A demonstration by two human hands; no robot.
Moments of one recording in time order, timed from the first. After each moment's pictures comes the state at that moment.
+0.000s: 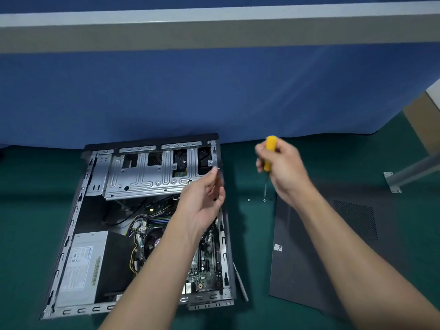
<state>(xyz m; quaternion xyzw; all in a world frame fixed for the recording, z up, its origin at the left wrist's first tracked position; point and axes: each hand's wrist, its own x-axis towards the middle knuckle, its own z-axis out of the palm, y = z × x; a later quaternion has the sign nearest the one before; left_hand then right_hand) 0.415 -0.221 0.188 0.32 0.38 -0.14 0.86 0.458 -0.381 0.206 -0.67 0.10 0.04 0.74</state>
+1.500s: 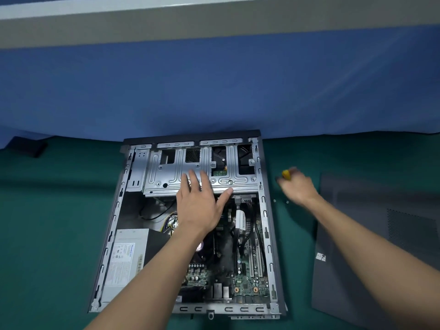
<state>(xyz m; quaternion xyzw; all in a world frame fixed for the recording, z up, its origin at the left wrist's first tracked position) 0.406 -0.122 0.123 0.98 0.10 -0.14 0.05 0.490 -0.353 0.083 -0.92 0.12 0.22 0.31</state>
